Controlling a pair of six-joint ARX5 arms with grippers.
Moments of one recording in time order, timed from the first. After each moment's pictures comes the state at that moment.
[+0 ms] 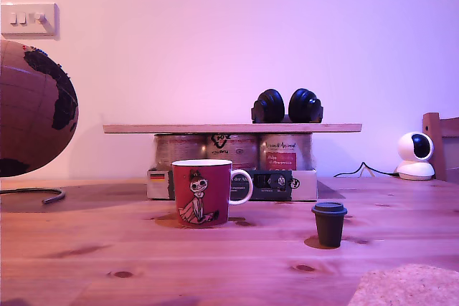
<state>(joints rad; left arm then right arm) -0.08 0.20 0.13 -0.15 0.73 -0.08 0.05 0.09 0.16 -0.12 -0.49 0.21</state>
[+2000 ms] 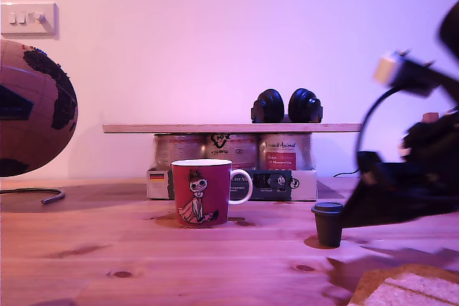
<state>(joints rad) -0.35 0.37 0.13 -0.13 0.67 0.00 0.43 1.43 0.33 0.48 -0.20 -0.11</state>
